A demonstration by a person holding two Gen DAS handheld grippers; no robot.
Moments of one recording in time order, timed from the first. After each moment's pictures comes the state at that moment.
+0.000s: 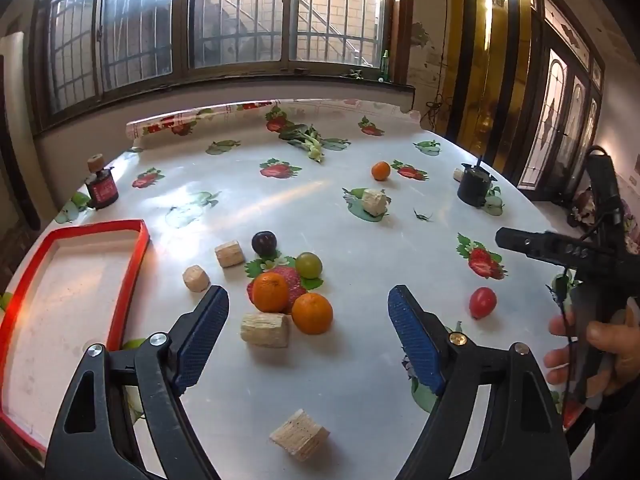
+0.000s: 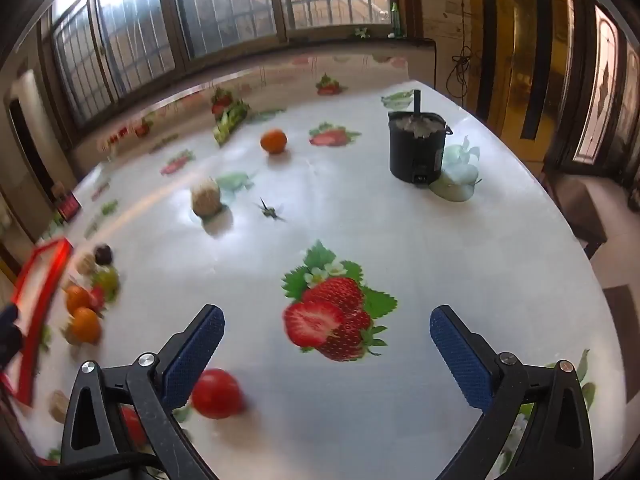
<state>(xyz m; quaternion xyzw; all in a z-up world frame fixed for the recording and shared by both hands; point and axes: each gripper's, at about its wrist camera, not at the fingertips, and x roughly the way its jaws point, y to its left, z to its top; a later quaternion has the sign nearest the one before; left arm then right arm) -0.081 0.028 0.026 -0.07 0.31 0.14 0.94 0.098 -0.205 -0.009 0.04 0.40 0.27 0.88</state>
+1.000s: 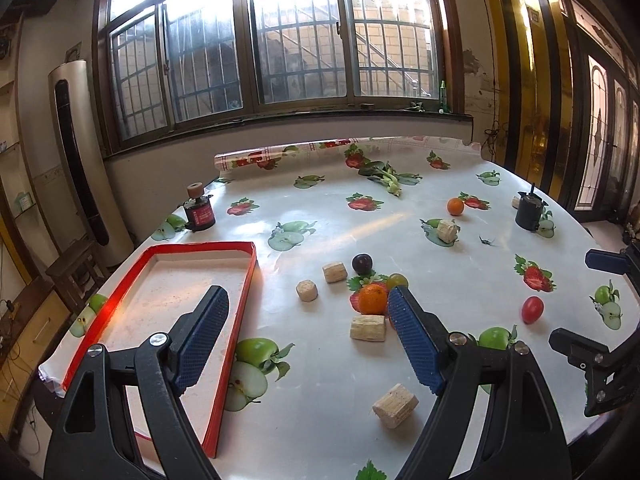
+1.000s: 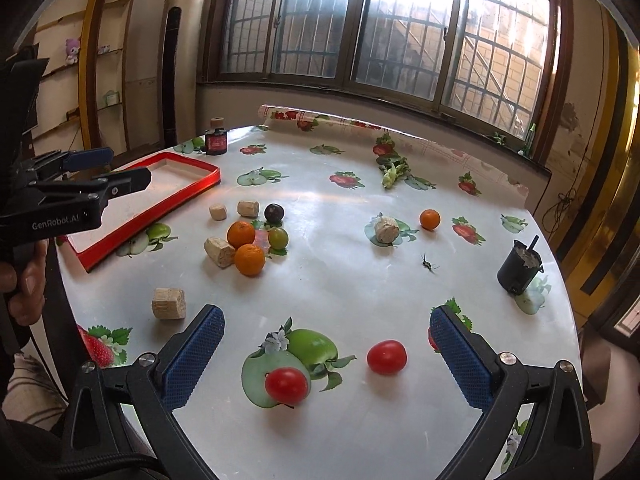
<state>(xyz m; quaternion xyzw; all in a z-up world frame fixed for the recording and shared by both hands) -0.138 0.042 0.055 -0.02 0.26 0.27 0.93 -0.043 -0.144 0.030 -0.22 0.24 0.40 0.85</state>
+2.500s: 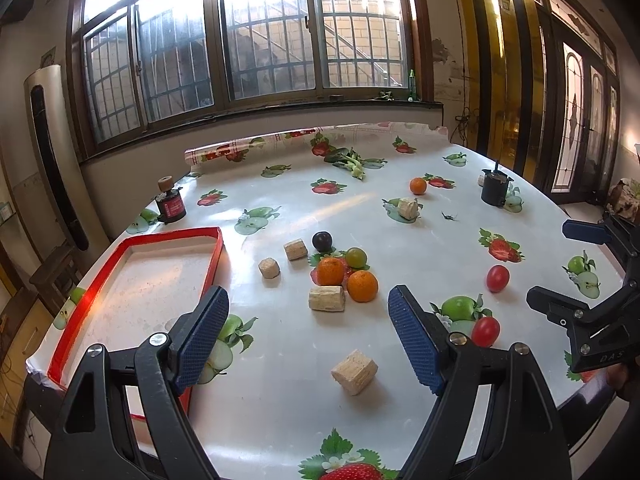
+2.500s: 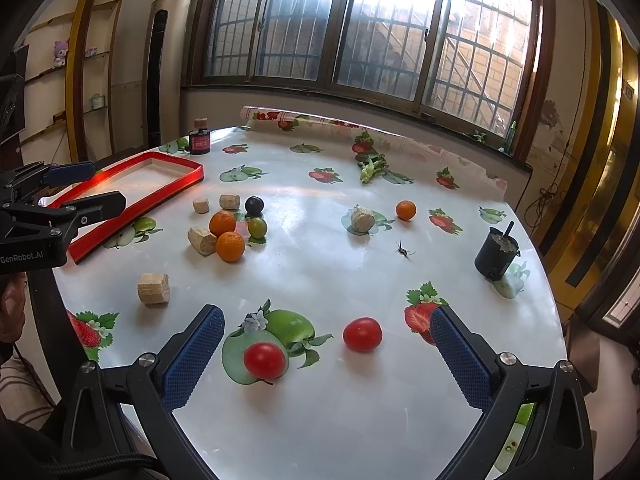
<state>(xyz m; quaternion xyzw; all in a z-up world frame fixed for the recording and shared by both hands) -0.149 0.009 0.041 -0.02 0.28 0.22 0.94 -0.045 -0.167 0.027 -0.21 0.24 0.38 0.87</state>
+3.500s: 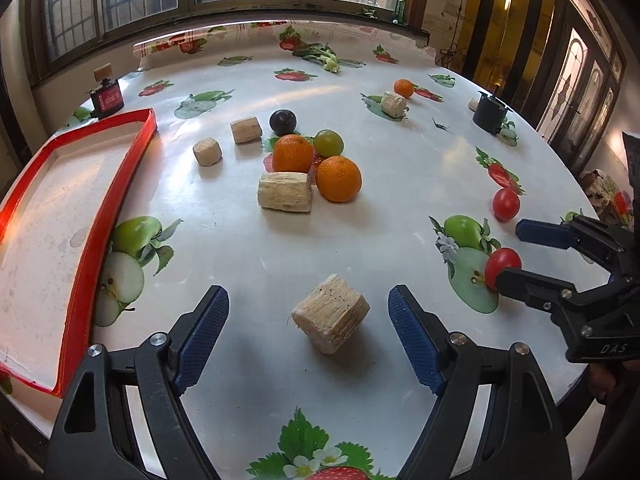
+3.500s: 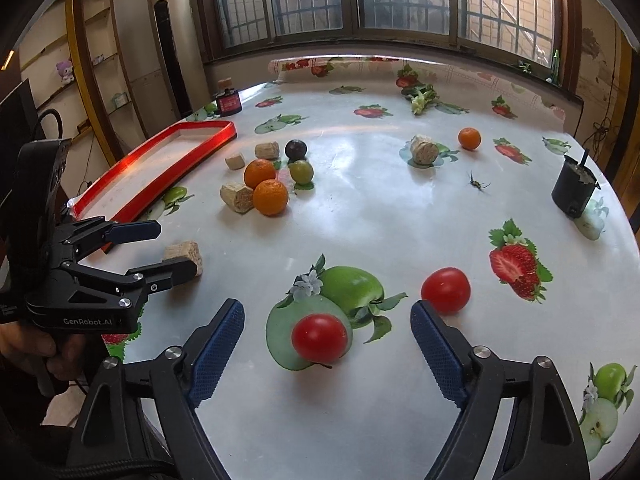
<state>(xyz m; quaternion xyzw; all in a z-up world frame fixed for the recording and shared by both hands) -0.107 0.030 -0.043 -0.12 0.42 0.13 0.89 -0.021 -0.132 -0.026 -0.17 0.38 0.44 0.79</state>
